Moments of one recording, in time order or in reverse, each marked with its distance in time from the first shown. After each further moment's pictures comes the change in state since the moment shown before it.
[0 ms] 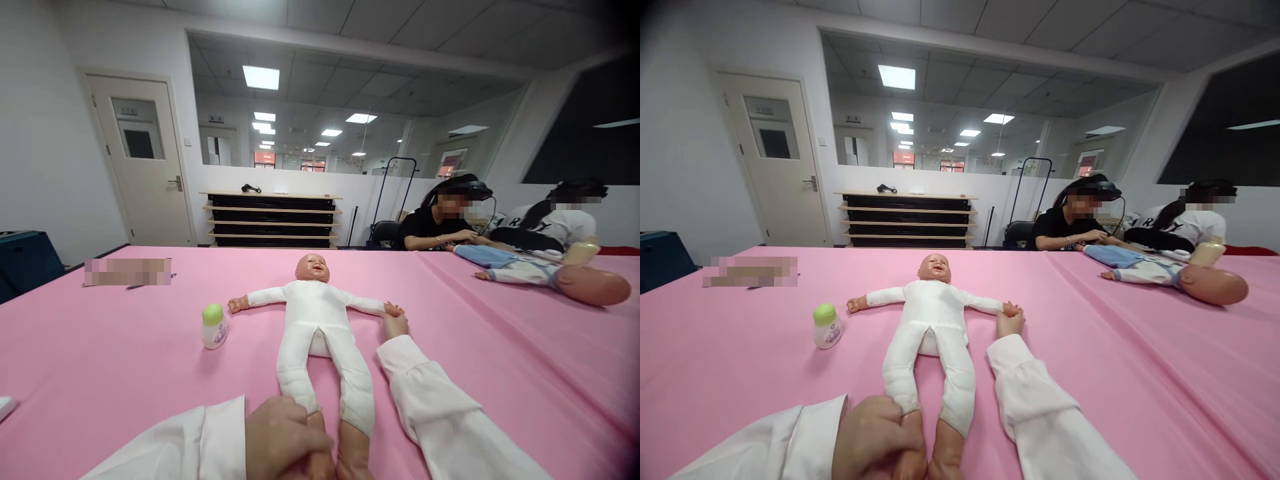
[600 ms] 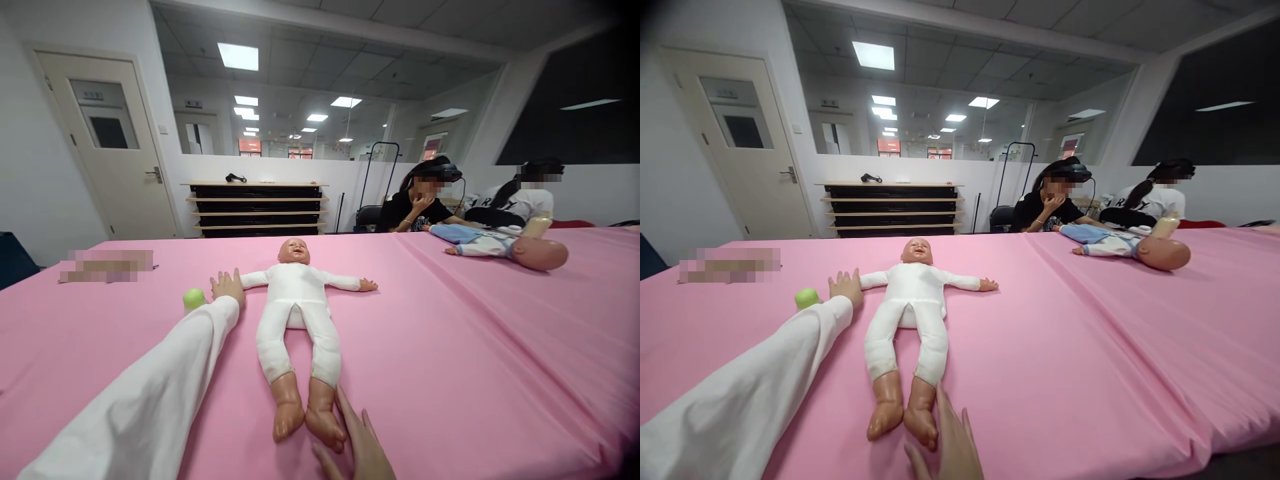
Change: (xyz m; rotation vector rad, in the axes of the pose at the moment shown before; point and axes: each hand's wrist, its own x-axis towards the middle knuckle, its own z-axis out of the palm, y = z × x) left_hand 0.025 -0.182 -0.005 0.720 -0.326 -1.291; right_hand -0.248 0.031 -0.118 -0.610 -0.620 -0.624
